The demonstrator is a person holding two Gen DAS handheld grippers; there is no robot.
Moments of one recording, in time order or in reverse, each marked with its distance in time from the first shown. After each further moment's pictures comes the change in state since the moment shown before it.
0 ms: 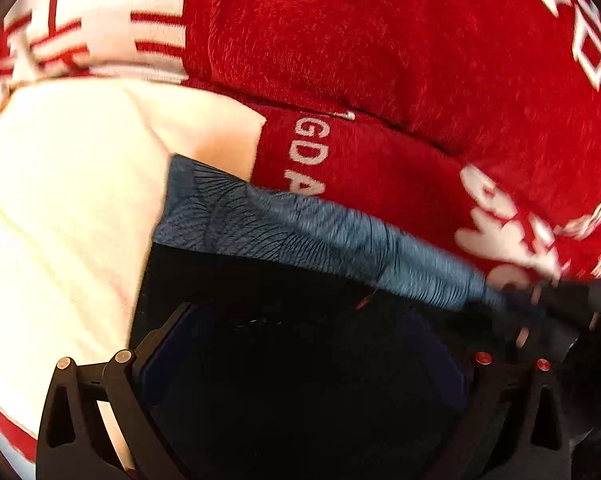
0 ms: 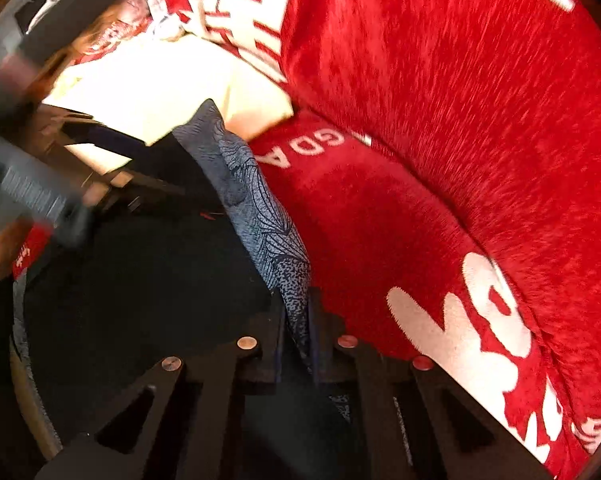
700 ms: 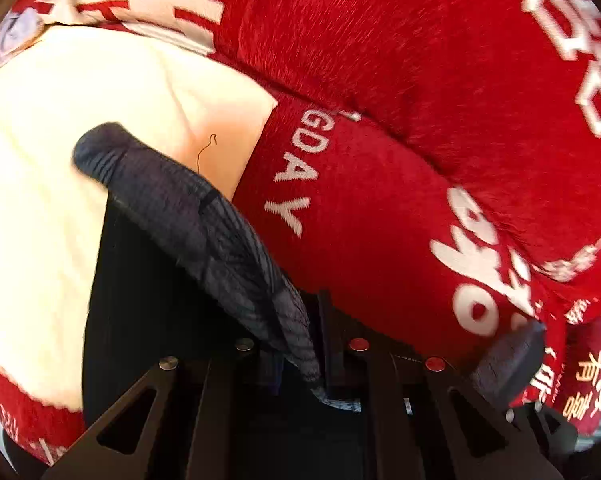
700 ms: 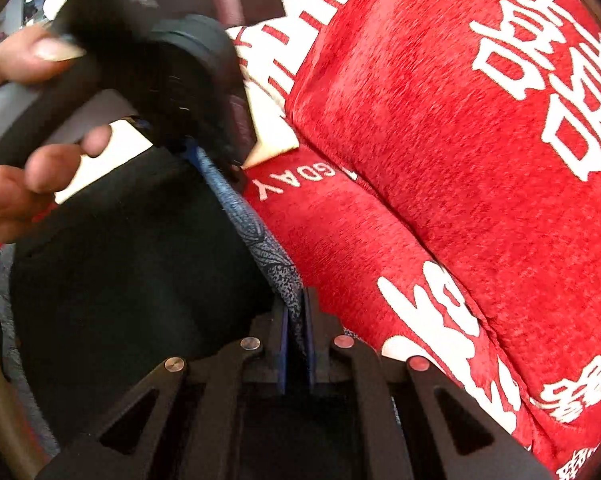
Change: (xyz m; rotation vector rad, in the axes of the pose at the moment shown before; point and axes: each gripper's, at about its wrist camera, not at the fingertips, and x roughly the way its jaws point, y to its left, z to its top) left arm -0.025 -0.014 -0.030 -0.160 -0.014 -0.041; right arm -0.055 0.085 -0.033 -0.074 -0.139 -0.254
